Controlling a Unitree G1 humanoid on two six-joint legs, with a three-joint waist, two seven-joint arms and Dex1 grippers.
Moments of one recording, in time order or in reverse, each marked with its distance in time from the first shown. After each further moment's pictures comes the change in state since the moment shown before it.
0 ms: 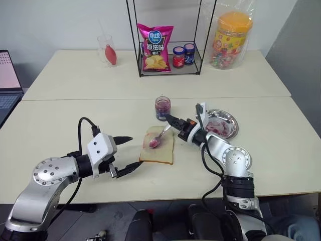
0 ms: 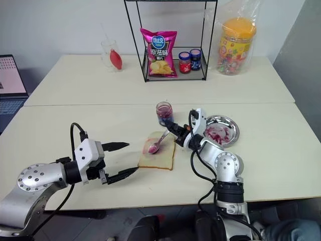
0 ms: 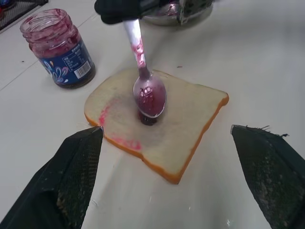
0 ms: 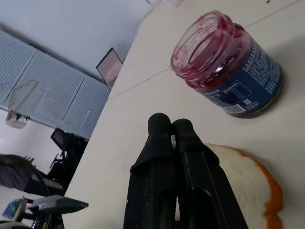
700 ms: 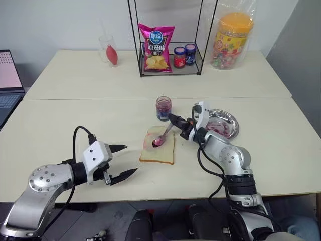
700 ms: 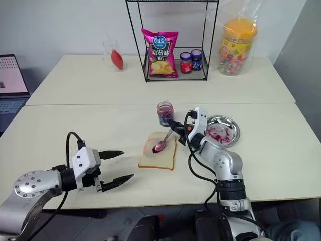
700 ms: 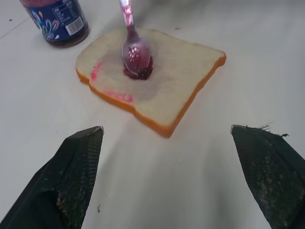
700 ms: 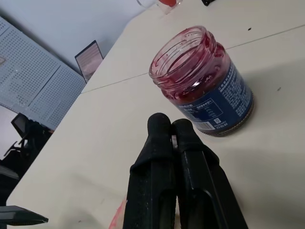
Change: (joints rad) left arm 0.096 0.021 0.020 0.094 0.027 -0.097 -0.026; right arm -0.016 -0.144 0.121 0.029 -0.158 -0.171 0.108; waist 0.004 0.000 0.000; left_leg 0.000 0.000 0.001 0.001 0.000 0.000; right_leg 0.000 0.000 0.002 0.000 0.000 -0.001
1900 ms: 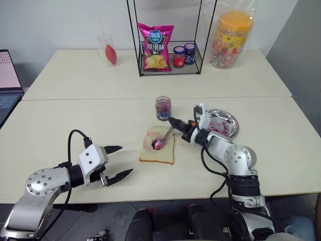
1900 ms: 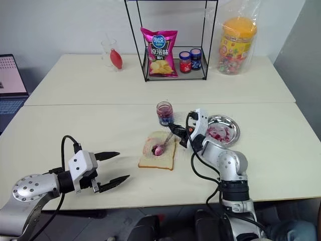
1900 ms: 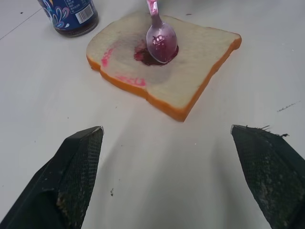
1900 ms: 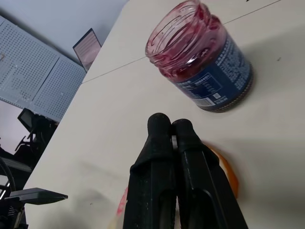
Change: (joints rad) left arm 0.014 -0.013 -0.002 0.062 0.036 -0.100 -0.001; right arm 0.015 0.009 -0.077 -0.058 0.096 0.190 -0.077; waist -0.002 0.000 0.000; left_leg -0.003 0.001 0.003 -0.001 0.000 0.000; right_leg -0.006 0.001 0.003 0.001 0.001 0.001
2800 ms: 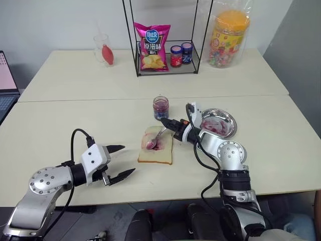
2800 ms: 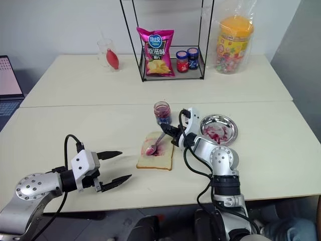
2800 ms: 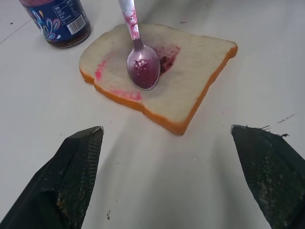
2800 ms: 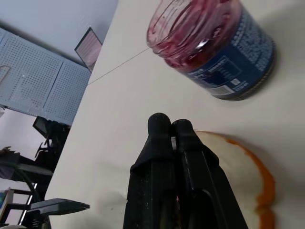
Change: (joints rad) left arm -0.019 -0.007 -0.019 0.000 0.002 -0.004 -0.001; right arm -0.069 0.104 0.004 0.106 0.024 0.012 -0.075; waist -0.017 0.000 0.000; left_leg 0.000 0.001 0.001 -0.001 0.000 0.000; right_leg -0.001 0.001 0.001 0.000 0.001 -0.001
